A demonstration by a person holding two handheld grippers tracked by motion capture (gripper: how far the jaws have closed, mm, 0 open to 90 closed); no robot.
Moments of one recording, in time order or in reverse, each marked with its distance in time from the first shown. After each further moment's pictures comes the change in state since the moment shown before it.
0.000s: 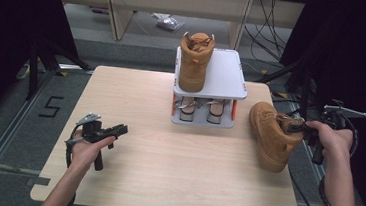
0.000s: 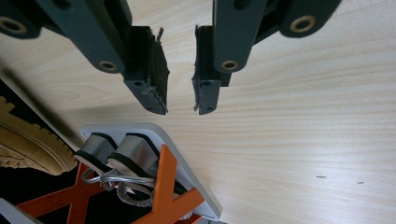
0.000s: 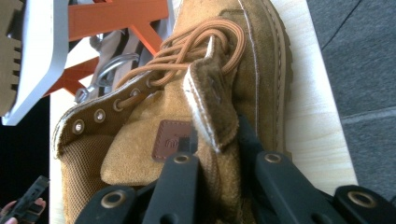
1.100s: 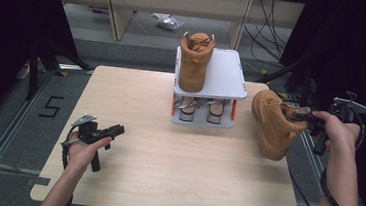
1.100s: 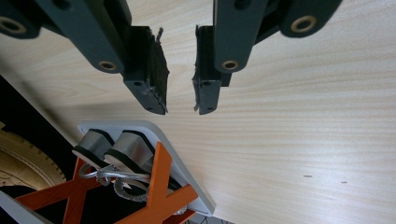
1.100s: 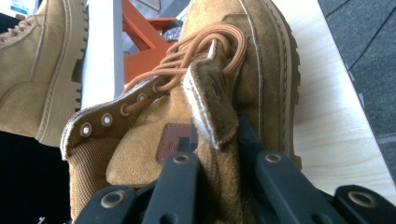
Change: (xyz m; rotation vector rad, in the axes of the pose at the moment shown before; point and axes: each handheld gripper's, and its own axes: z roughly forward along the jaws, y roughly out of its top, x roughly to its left) left arm 0.005 -0.001 -0.008 -0.024 0.010 -0.017; right arm 0.012 0.012 -0.016 -0.094 0.117 0.070
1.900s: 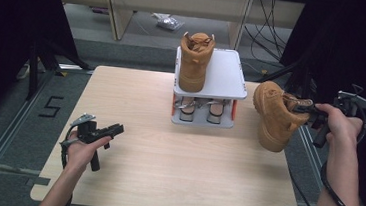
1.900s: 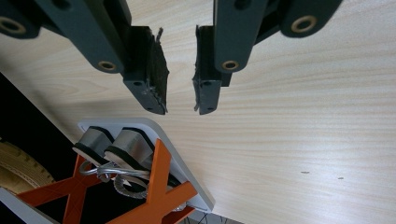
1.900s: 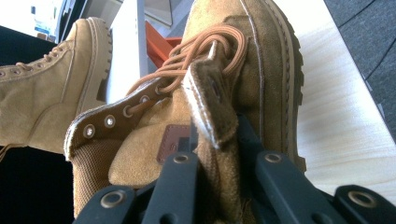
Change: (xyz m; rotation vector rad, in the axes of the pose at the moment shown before) left arm 0.001 0.002 -0.001 -0.001 0.003 0.001; right arm 0.012 0.010 -0.004 -0.057 0.052 0.016
